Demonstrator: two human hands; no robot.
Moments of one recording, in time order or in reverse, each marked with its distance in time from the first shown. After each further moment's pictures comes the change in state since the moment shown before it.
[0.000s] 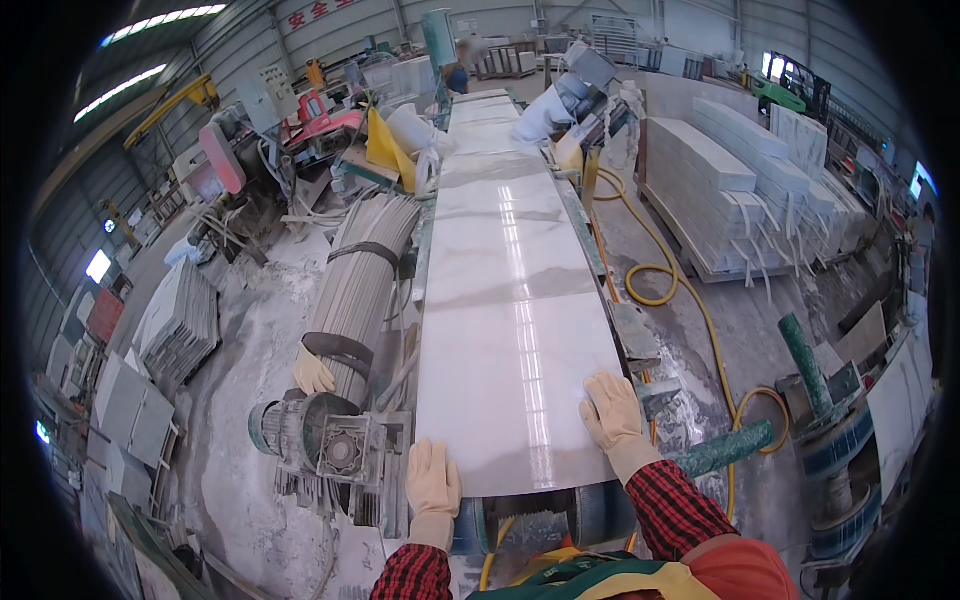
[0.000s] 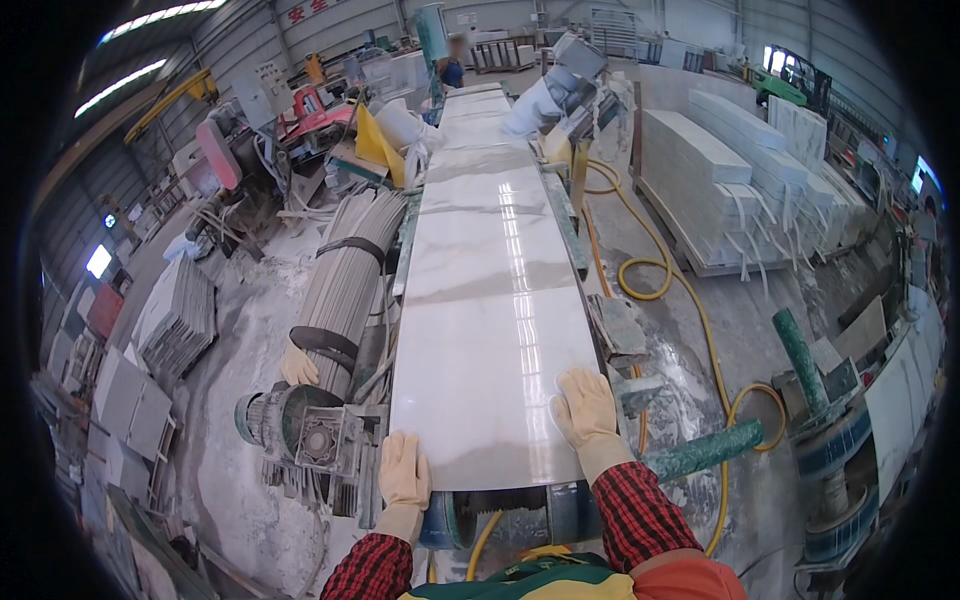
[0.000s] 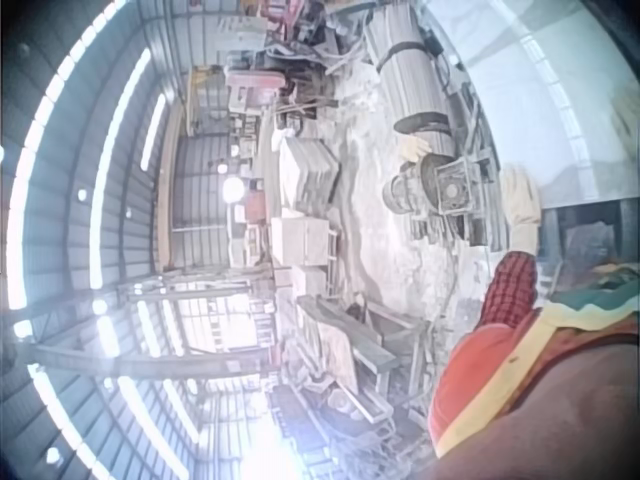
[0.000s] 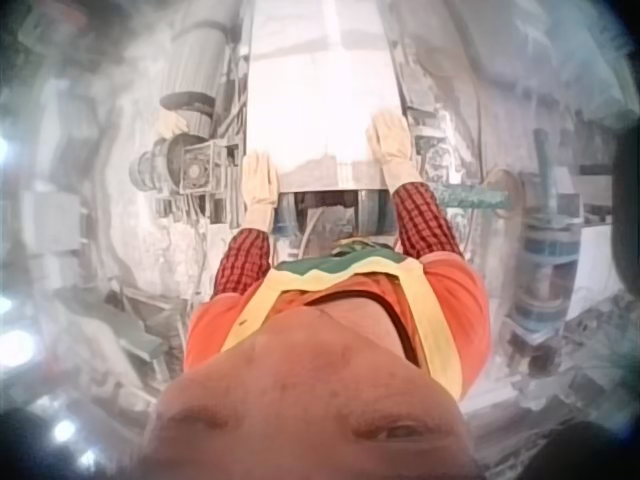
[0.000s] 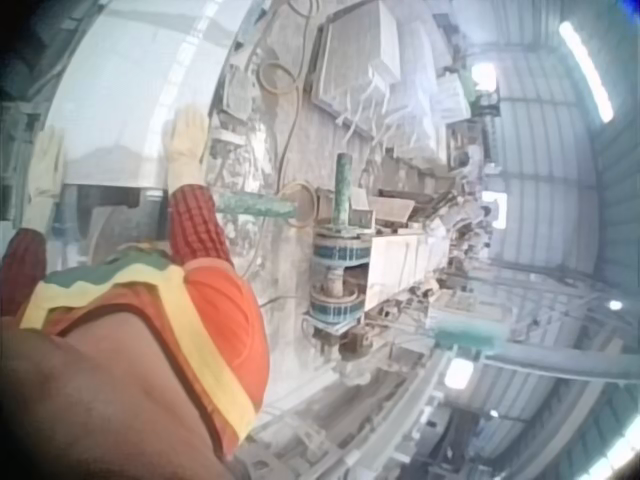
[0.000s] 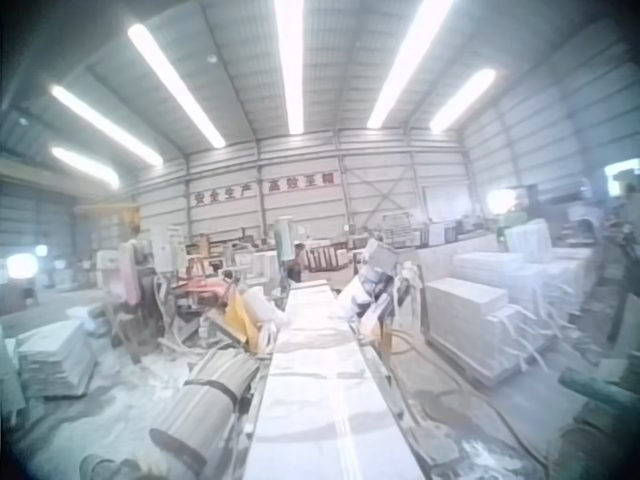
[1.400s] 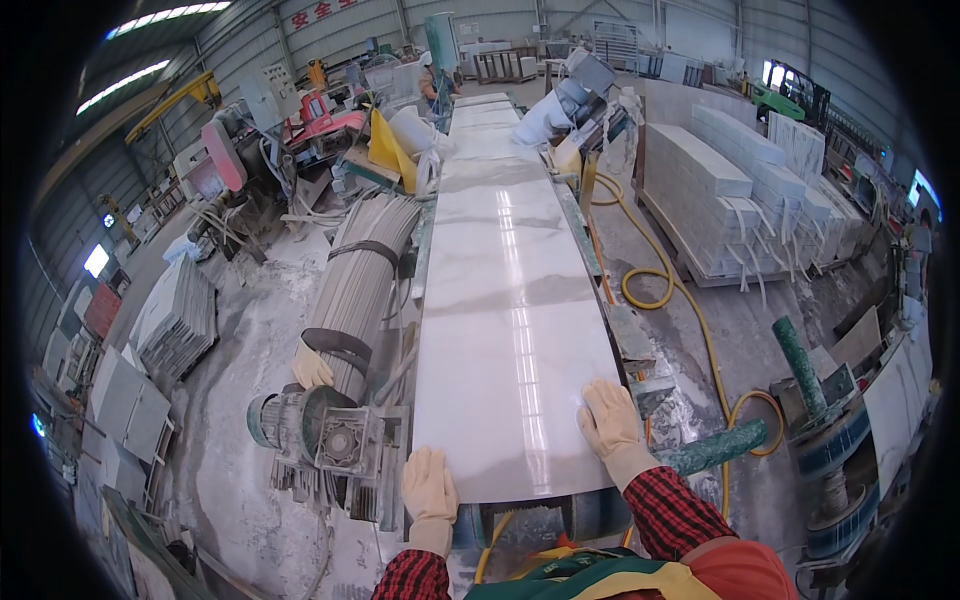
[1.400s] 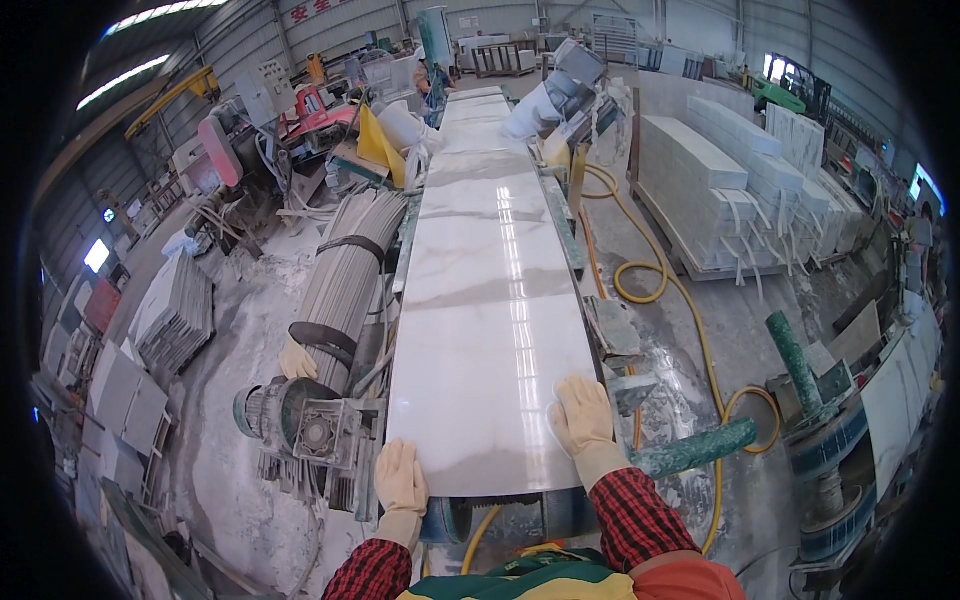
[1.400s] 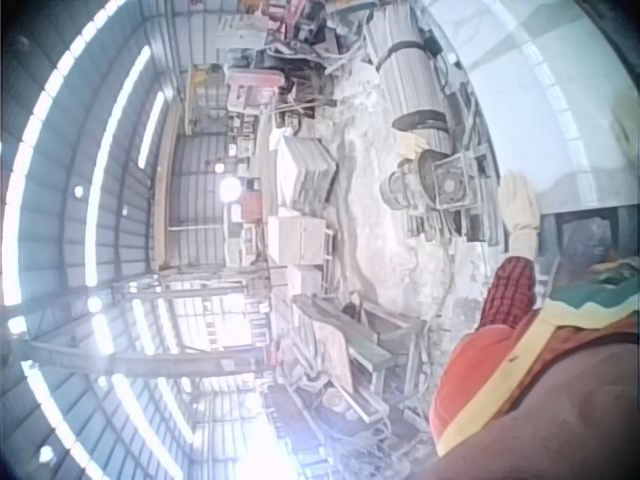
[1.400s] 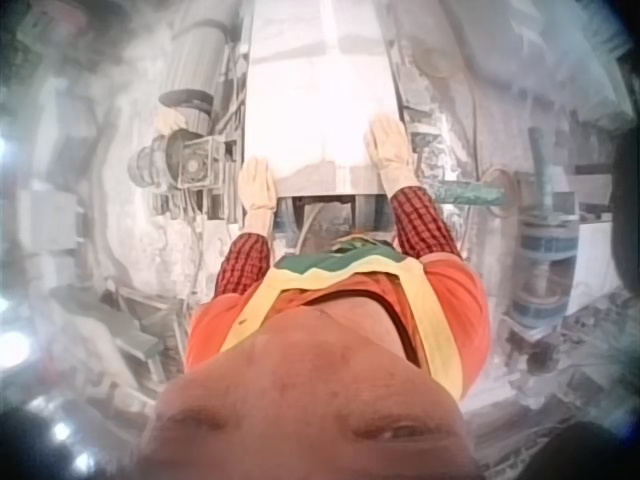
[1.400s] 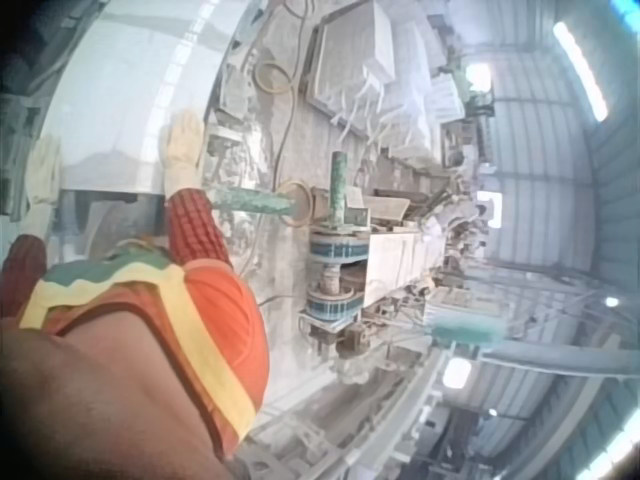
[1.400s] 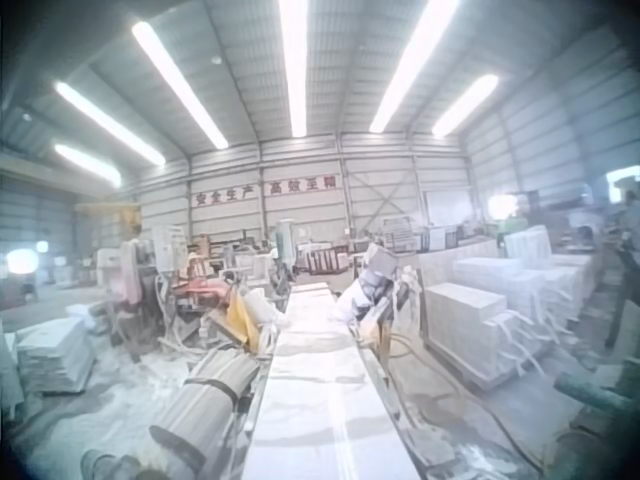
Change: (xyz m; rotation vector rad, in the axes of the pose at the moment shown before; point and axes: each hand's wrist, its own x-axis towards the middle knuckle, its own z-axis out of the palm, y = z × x) left_hand -0.018 0.012 -0.019 0.013 0.094 0.063; right_hand -0.022 -0.010 -0.008 -0.028 0.027 -0.029
